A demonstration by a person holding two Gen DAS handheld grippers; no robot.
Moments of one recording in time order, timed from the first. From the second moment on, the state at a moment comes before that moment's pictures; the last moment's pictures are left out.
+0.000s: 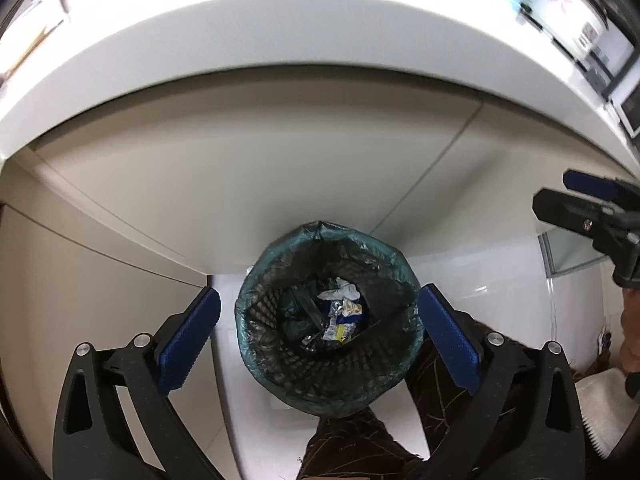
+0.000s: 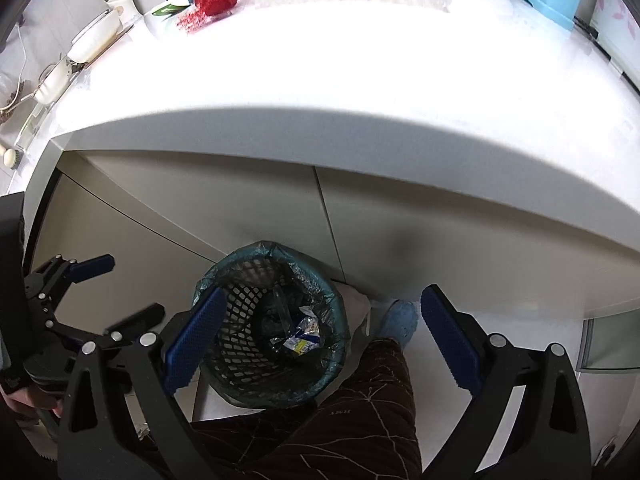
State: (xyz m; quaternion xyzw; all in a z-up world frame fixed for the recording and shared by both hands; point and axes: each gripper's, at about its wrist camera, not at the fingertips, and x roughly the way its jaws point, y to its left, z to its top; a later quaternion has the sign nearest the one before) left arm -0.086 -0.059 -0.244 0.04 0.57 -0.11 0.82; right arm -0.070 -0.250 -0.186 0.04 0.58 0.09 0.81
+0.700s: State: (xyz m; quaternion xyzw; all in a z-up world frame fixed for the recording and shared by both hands) left arm -0.068 -0.028 -0.165 0.00 0.55 -0.06 0.83; right arm -0.039 -0.257 -0.111 0.03 0.56 0.08 0.83
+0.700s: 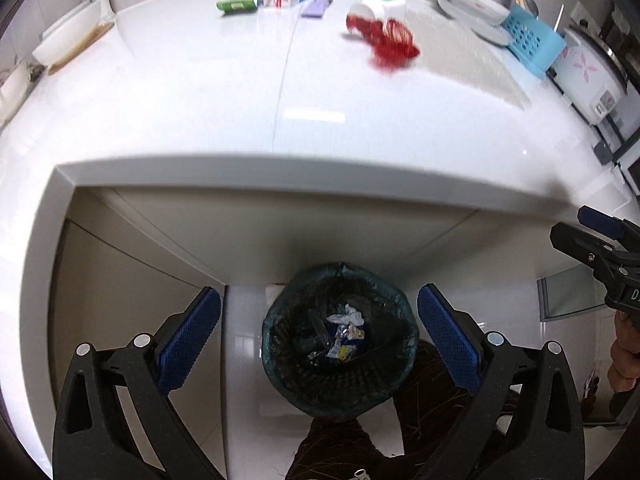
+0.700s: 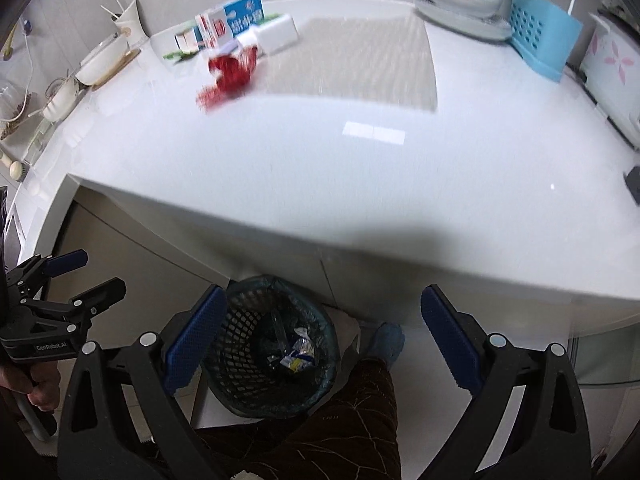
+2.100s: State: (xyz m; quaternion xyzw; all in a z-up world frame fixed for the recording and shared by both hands) left arm 0.126 -0.116 -0.080 0.03 0.49 -0.10 0.86; right arm 0.143 -0.333 -0.068 0.03 0.55 0.04 0.84
